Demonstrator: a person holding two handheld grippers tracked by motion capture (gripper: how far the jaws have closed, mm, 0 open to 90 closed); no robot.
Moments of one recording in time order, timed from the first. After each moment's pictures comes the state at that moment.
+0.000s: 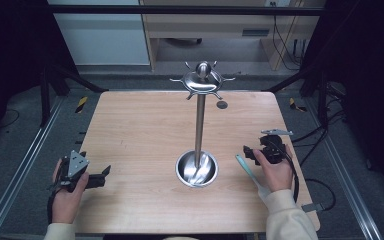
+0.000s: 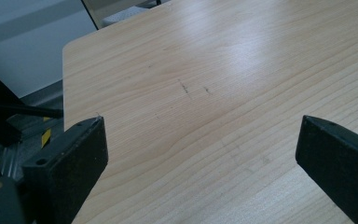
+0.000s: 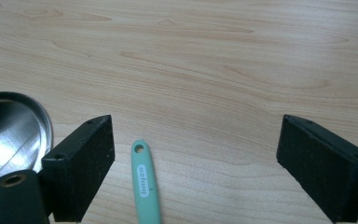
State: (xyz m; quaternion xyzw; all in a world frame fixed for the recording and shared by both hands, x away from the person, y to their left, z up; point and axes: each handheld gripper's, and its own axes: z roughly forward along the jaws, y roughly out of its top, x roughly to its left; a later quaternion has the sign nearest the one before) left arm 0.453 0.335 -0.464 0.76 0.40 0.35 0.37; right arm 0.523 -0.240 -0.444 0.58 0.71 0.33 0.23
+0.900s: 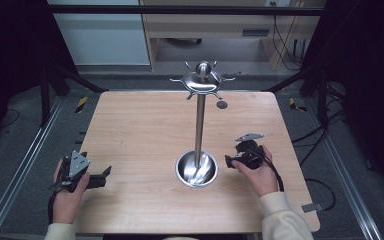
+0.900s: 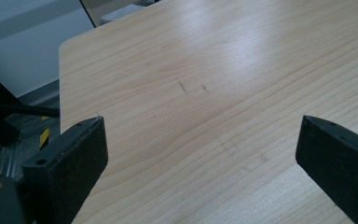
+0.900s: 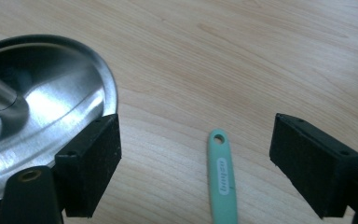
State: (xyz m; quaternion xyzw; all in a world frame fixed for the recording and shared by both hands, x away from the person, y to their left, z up) left arm 0.452 0.333 -0.465 0.76 0.40 0.35 0.37; right arm 0.516 -0.180 -0.454 0.49 0.79 0.29 0.21
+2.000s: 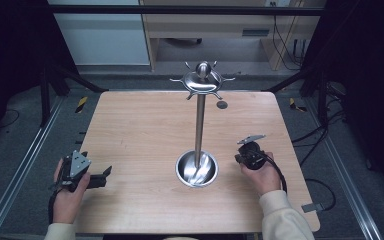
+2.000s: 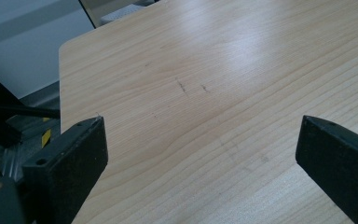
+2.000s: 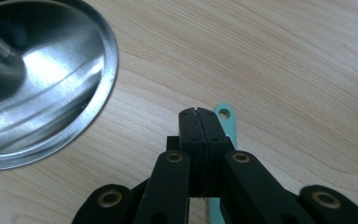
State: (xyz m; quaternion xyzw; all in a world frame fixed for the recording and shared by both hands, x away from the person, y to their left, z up) left arm 0.453 0.332 -0.465 0.76 0.40 0.35 0.37; right arm 0.521 -0.196 -0.465 0.48 0.82 0.27 0.17
